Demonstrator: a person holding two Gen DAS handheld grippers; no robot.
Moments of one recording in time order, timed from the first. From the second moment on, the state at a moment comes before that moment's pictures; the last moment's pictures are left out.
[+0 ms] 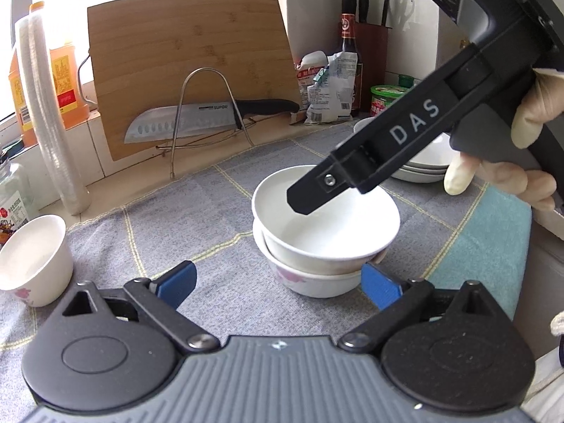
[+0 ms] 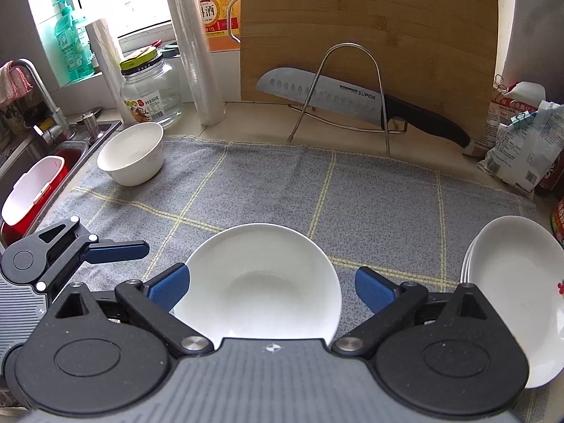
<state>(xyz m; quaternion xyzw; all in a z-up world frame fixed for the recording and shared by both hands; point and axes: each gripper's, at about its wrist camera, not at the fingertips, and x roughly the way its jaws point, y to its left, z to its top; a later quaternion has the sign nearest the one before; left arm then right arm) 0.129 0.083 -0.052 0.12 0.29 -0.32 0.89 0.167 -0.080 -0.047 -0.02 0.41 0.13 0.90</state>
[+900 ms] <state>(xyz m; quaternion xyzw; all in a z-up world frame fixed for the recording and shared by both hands) 0.106 0.182 -0.028 0.04 0.31 -0.05 0.95 0.166 -0.029 -0.036 -0.06 0.34 0.26 0.90</state>
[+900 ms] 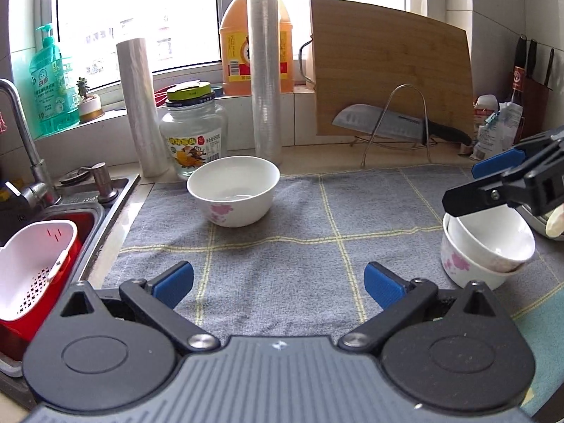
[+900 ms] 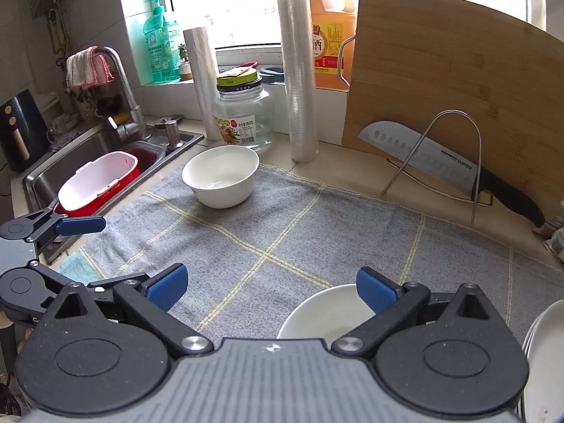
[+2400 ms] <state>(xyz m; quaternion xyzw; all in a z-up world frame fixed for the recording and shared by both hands) 0.242 0.239 -0.080 0.06 0.27 -0.12 0.95 0.315 0.119 -0.057 -0.11 0.39 0.29 0.86</state>
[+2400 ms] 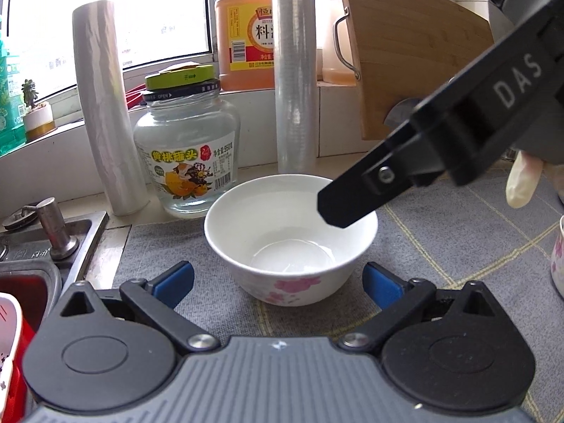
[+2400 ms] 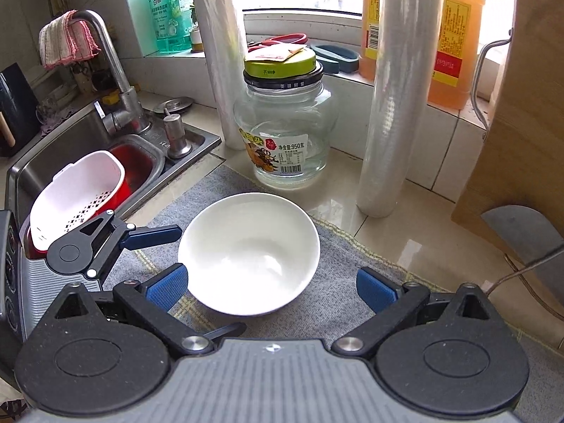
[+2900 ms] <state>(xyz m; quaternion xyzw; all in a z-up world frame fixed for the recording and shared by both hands) 0.249 0.235 -0.078 0.06 0.26 -0.14 0.95 0.351 0.144 -0.074 -0.11 0.42 0.32 0.84</state>
